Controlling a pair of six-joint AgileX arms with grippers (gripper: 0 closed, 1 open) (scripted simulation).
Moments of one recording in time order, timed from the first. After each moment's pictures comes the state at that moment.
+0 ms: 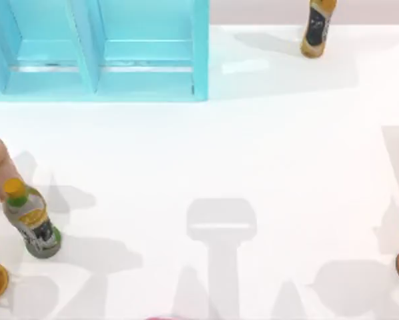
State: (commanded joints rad) left arm 0.09 0.35 0.16 0.19 0.10 0.01; right arm 0.00 0.00 0.00 0.00 0.00 0.00
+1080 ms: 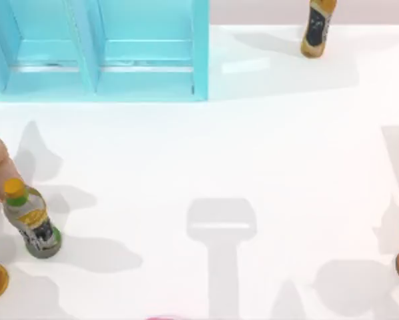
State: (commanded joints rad) left arm 0.48 1.99 0.86 1.03 0.55 0.08; right arm 0.00 0.00 0.00 0.00 0.00 0.00
